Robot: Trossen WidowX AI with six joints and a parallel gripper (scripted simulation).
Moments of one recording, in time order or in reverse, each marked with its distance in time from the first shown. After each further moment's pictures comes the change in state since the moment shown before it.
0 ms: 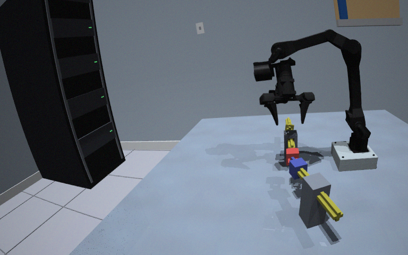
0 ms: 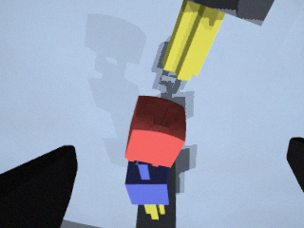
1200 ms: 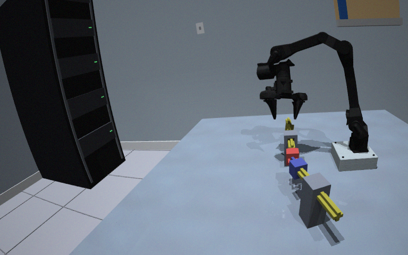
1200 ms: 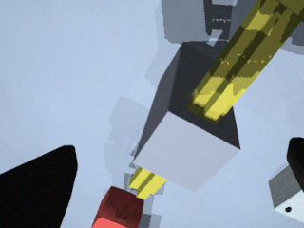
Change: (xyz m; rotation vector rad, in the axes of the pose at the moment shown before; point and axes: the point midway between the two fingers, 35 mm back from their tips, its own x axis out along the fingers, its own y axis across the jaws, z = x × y) arm -0.027 -0.018 0.097 -0.231 -0.111 0.039
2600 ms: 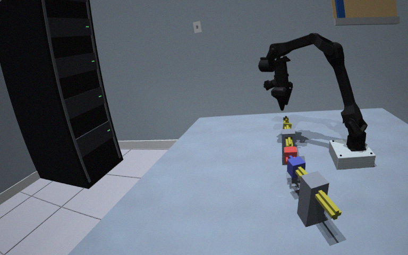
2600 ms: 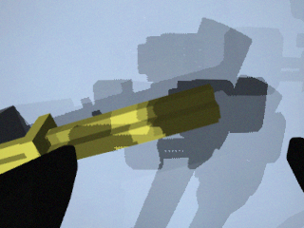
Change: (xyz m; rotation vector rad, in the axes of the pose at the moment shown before) arm -0.046 -0.078 0.118 -0.793 -0.168 -0.297
